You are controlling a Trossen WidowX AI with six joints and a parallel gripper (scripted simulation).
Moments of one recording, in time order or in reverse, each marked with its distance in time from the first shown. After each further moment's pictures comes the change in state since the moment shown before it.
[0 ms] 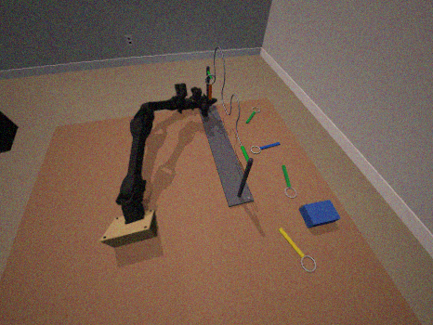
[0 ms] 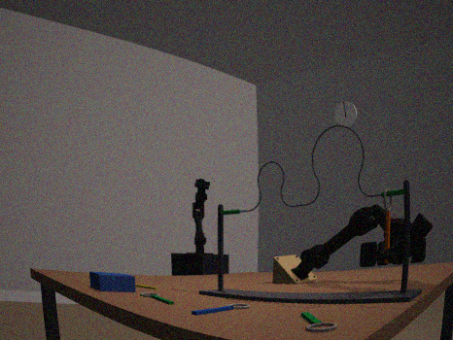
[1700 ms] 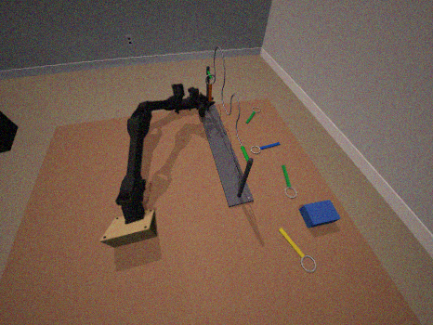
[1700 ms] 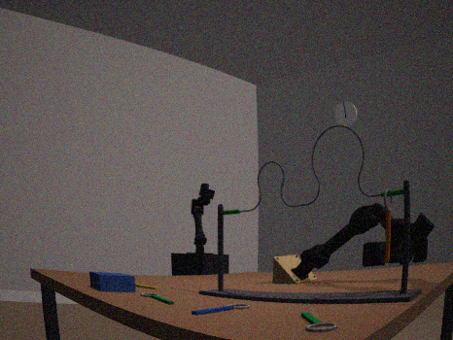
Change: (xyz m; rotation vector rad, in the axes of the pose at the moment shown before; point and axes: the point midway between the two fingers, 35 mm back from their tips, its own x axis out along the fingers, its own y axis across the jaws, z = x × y) arm -0.014 0.001 -0.001 0.000 0.003 -0.002
